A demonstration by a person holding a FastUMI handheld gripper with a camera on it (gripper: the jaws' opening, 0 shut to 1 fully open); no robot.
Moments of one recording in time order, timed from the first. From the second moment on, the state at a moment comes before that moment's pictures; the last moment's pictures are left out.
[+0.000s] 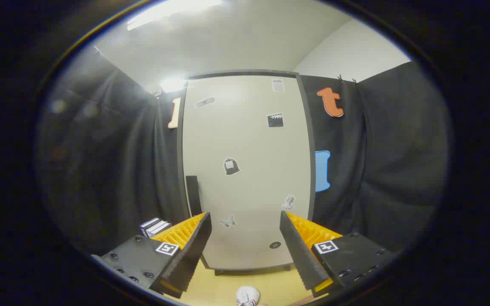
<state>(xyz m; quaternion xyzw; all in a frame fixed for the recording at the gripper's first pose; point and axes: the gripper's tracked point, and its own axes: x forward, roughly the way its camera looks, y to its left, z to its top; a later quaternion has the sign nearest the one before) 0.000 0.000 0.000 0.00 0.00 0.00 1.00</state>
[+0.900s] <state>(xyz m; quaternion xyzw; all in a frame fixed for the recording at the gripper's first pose) 0.004 -0.007 -0.003 -0.01 0.00 0.01 1.00</state>
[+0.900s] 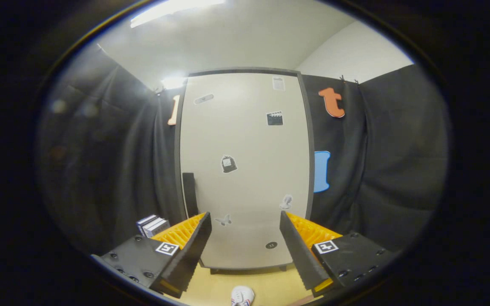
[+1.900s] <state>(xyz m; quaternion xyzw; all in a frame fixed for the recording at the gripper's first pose) 0.064 0.082 -0.018 -0.01 0.01 0.00 1.00</state>
